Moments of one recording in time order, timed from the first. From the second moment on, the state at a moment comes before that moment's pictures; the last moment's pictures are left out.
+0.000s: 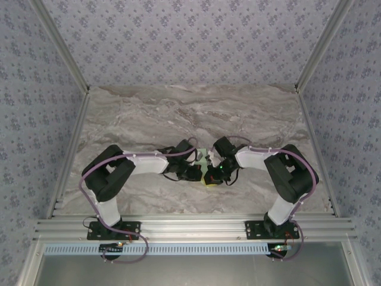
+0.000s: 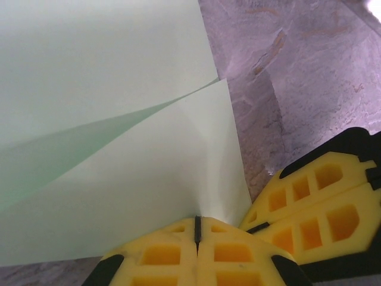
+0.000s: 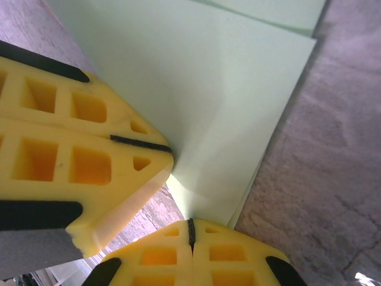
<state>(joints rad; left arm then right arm) -0.85 1.81 0.94 -0.20 0.41 -0.62 0.58 1.71 0.80 -0.47 -0.63 0.39</state>
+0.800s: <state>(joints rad) -0.62 1.81 0.95 -0.27 0.43 -0.47 0.58 1.70 0.81 -0.45 -0.61 0.37</state>
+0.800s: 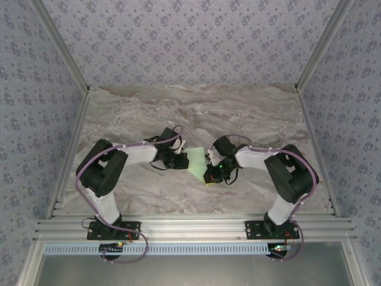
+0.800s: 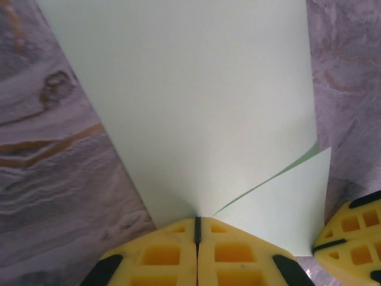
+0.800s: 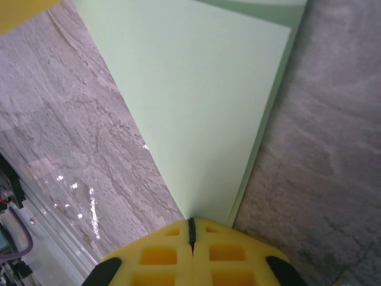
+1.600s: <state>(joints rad) -0.55 1.61 0.72 -0.06 0.45 -0.75 0.59 1.36 0.70 -0.41 -0.36 0.30</state>
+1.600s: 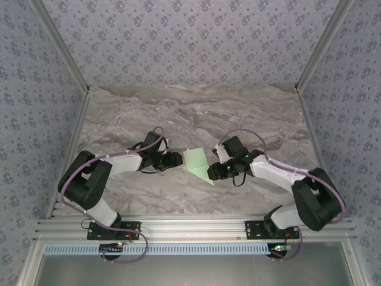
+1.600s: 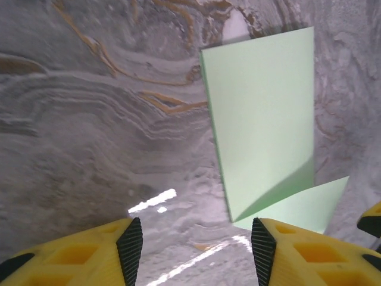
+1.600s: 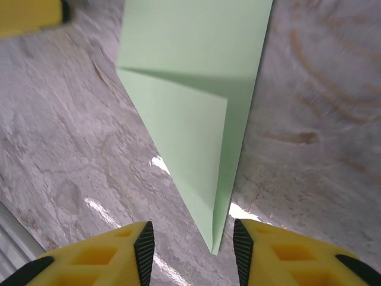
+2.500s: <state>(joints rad) -0.61 1.71 0.79 0.02 0.46 -0.89 0.56 1.50 0.72 -0.25 -0.37 0.21</state>
